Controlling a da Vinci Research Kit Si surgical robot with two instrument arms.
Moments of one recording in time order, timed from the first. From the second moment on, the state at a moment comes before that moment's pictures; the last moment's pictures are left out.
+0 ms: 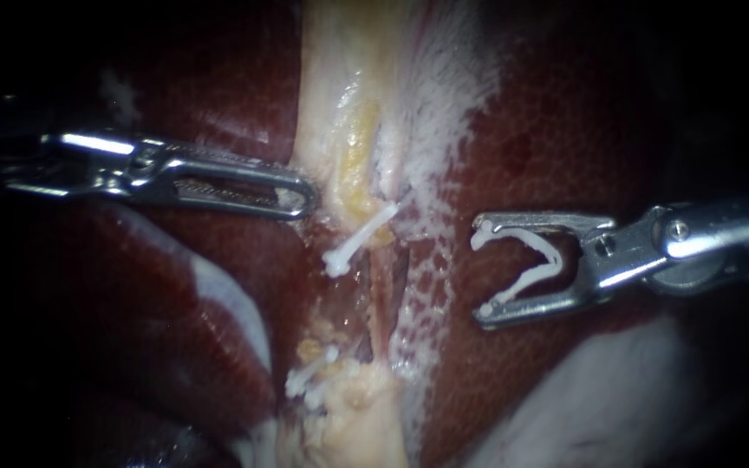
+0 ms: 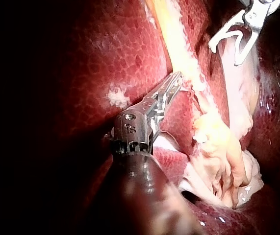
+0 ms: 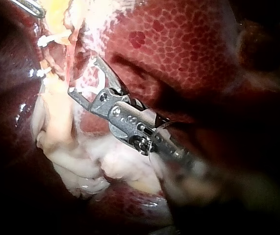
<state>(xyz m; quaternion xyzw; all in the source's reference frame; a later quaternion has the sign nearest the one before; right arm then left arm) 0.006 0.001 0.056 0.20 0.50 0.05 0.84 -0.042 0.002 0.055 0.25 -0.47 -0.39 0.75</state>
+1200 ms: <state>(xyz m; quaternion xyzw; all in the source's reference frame) 0.014 -0.002 0.063 0.30 0.50 0.05 0.81 -0.035 0.008 0.050 0.20 -0.48 -0.42 0.74</state>
